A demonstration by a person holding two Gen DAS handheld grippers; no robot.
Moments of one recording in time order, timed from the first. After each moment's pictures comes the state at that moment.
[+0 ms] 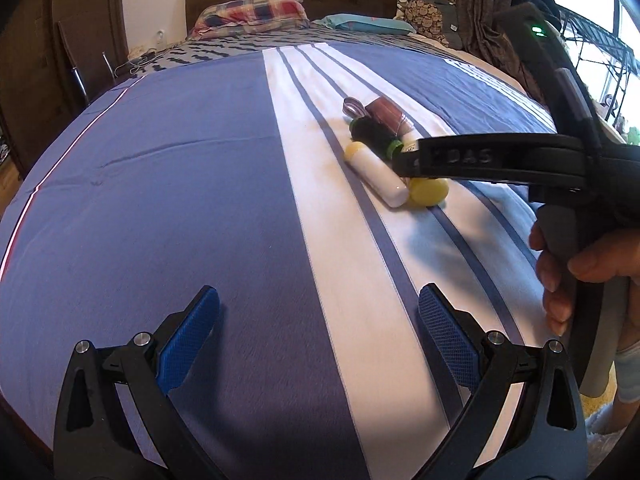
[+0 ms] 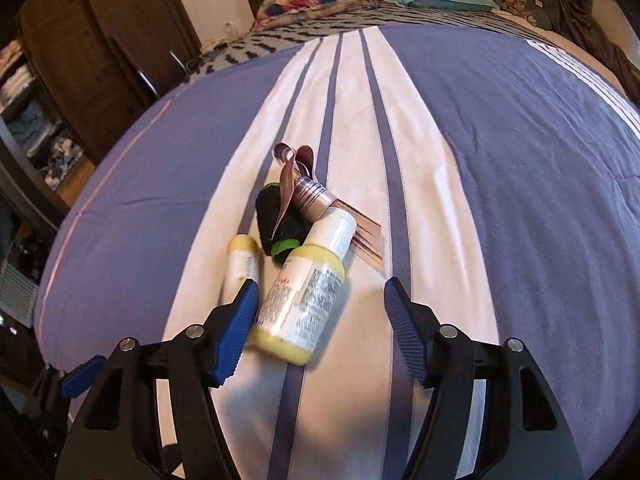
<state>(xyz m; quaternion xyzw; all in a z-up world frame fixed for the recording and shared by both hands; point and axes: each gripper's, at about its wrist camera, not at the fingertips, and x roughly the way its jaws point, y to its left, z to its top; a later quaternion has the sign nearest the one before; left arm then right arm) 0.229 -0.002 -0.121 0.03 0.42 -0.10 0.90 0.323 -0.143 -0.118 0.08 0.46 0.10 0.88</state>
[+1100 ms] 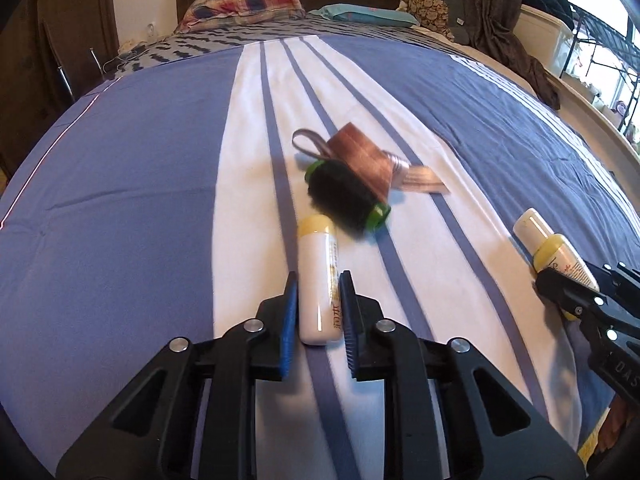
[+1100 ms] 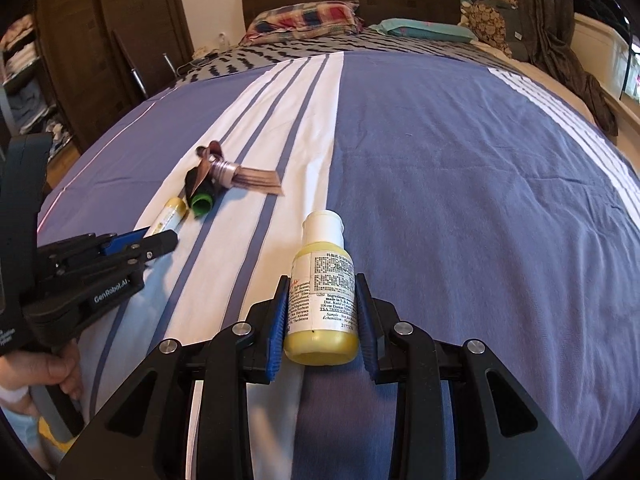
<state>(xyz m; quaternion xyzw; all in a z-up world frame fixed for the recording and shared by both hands) 0.304 -0.049 -0.126 0.03 0.44 -0.09 0.89 0.264 -0.223 -0.106 0.02 0.42 0.07 0.91</state>
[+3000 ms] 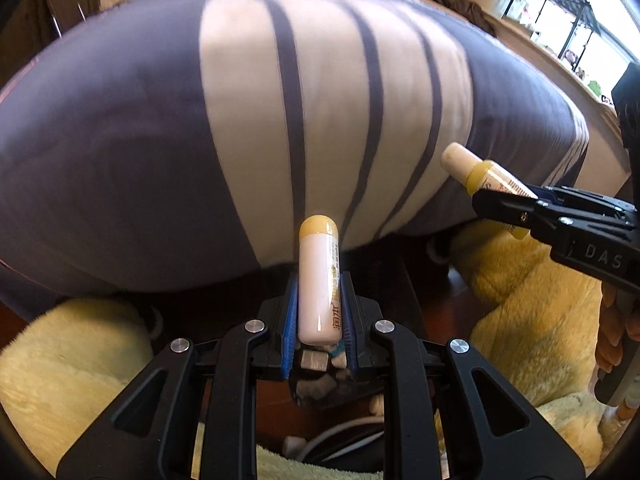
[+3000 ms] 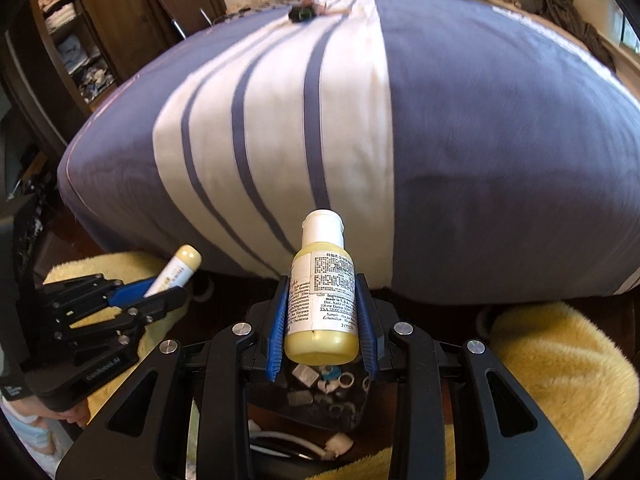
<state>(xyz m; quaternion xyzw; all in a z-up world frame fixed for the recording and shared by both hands) 0.005 -0.038 -0.215 0.01 0.50 -0.16 0.85 0.025 -0.203 -0.186 0.04 0.48 0.13 0.87</state>
